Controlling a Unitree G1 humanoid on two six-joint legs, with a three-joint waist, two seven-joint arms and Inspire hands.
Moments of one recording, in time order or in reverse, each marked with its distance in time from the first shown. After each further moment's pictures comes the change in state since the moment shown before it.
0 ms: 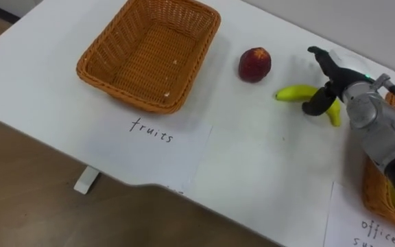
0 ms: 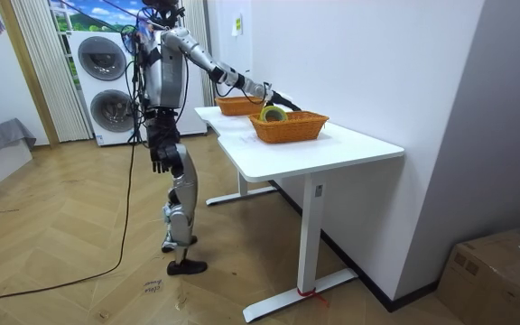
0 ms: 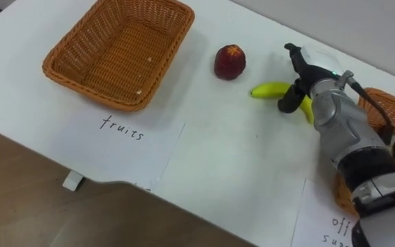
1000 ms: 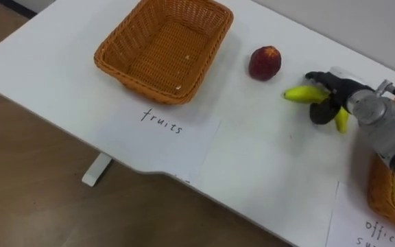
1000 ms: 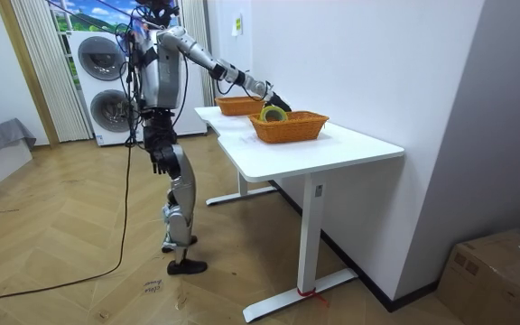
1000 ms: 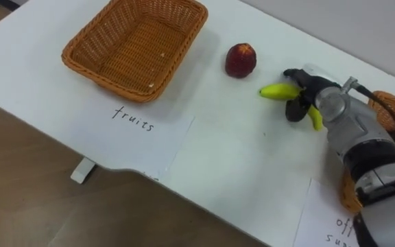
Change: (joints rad) left arm -0.089 0.010 -0.089 0.027 -0.021 0.026 -0.049; right arm -0.080 -0.041 0.035 0.147 0.093 0.023 0.213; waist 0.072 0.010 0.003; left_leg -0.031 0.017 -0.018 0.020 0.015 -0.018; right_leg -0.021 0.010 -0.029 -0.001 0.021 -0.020
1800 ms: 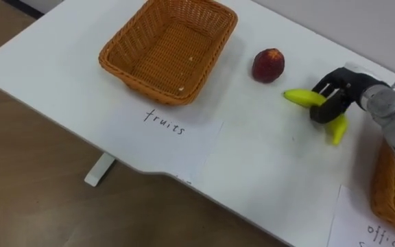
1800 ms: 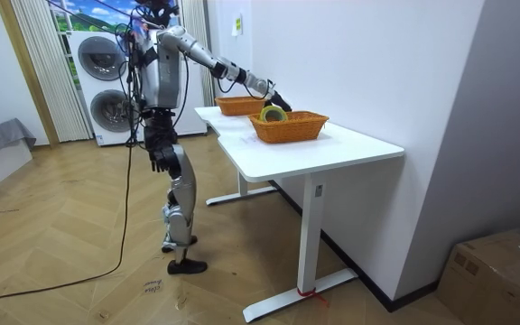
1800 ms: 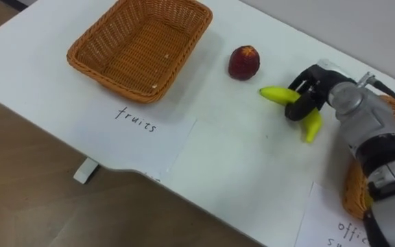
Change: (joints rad) left arm 0.005 0.036 0.000 0.001 0.002 -0.010 0.004; right arm -0.004 -0.018 0.001 0.012 0.094 0.020 0.069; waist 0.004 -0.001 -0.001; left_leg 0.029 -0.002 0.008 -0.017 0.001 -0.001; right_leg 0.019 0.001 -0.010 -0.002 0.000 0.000
